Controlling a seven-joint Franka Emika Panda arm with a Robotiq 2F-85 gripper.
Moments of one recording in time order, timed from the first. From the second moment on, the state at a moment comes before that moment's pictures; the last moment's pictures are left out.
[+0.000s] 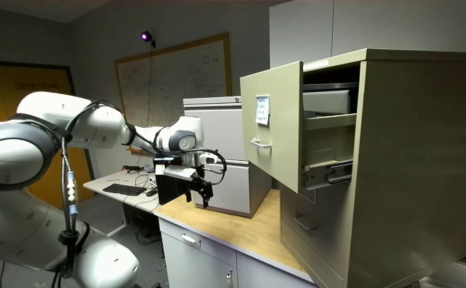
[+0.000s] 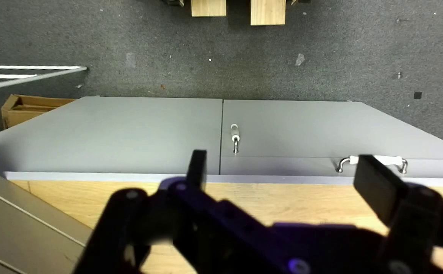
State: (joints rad) arm 0.00 -0.59 -0.01 -2.52 -0.02 1.90 0.03
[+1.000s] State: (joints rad) arm -0.05 -0.58 0.16 -2.48 -0.28 2.02 0.35
